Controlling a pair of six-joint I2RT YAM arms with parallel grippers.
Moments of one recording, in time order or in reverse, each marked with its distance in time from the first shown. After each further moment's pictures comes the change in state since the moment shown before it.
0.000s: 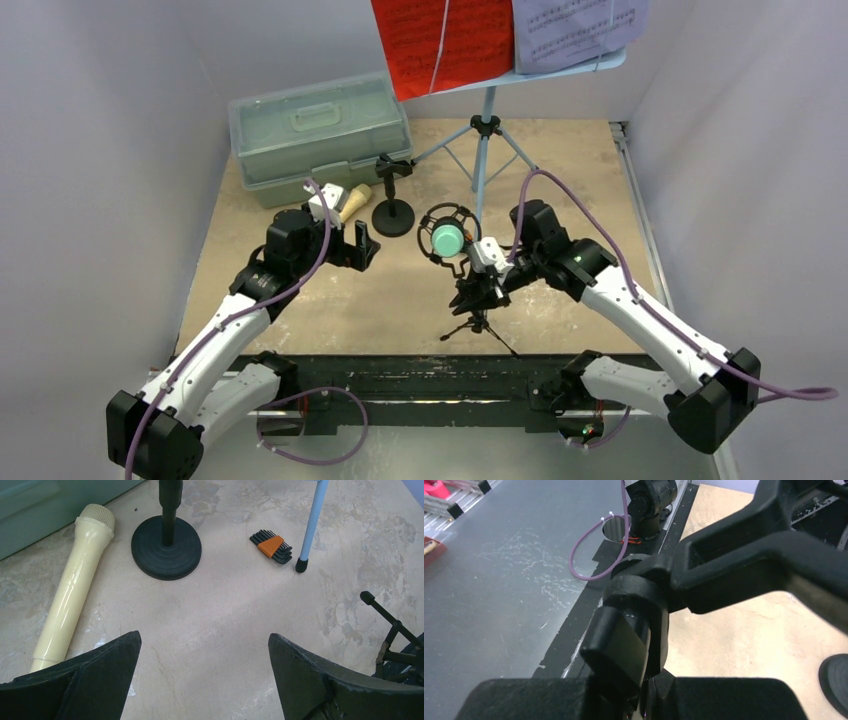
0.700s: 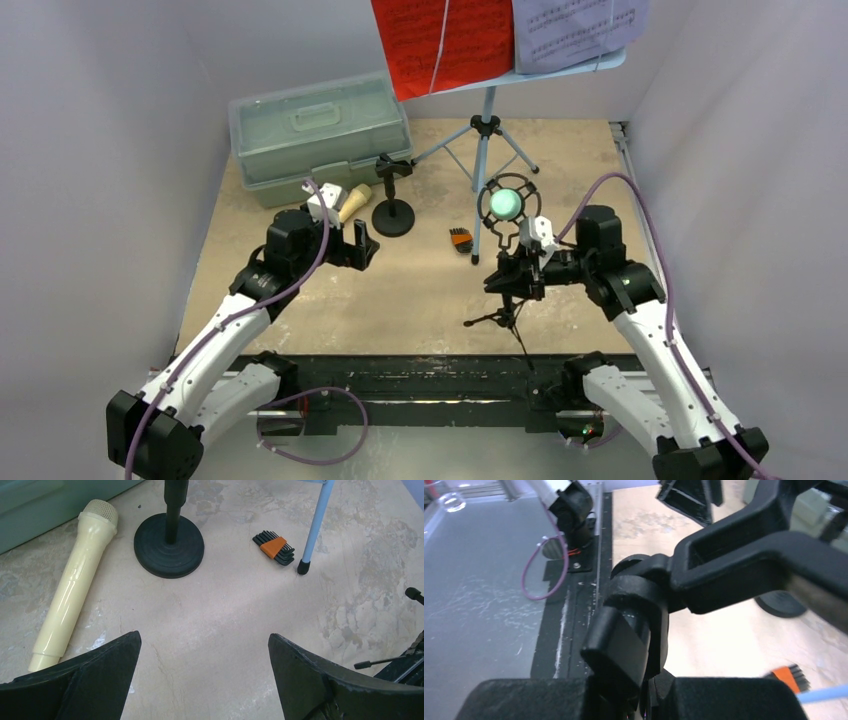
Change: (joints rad) left arm -0.001 0.000 0.000 -0.007 -0.021 -0.022; right arm -0.346 -0.240 -0.085 0.033 0.019 0.264
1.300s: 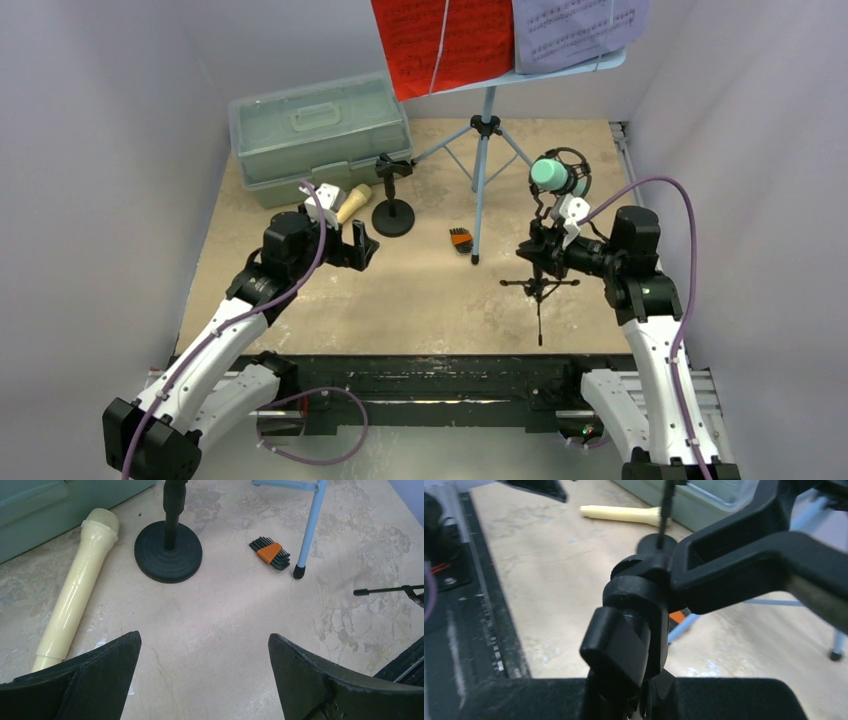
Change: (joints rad) left arm -0.009 -0.034 0.000 0.000 -0.006 -0.003; right arm -0.254 -0.063 0.000 0.072 0.236 0.051
